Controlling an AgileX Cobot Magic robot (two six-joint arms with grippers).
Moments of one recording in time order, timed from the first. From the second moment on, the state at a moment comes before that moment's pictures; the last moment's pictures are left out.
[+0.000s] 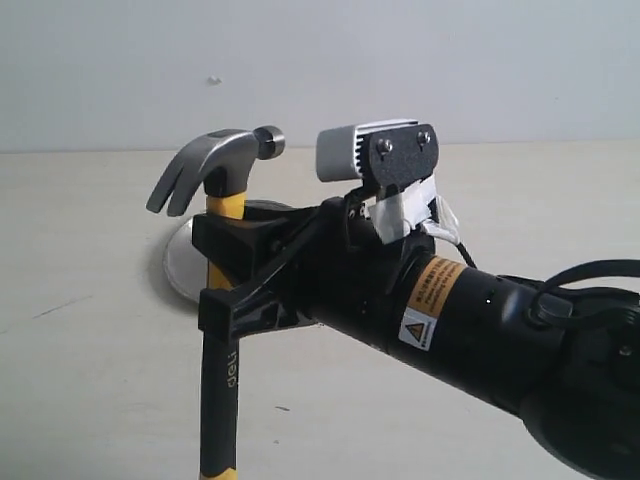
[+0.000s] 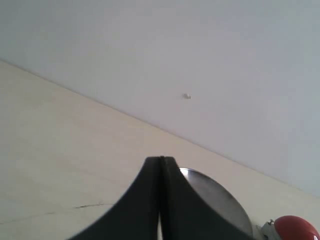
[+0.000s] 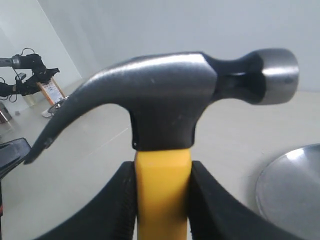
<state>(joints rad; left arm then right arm) -0.06 0.12 0.00 -1.74 0.02 1.28 0.79 1.53 -0.57 -0.05 -0.79 0.44</state>
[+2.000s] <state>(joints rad) -0.06 0.19 -0.05 -1.71 0.46 1.38 0.79 1.60 -0.42 0.07 -1.15 0.44</state>
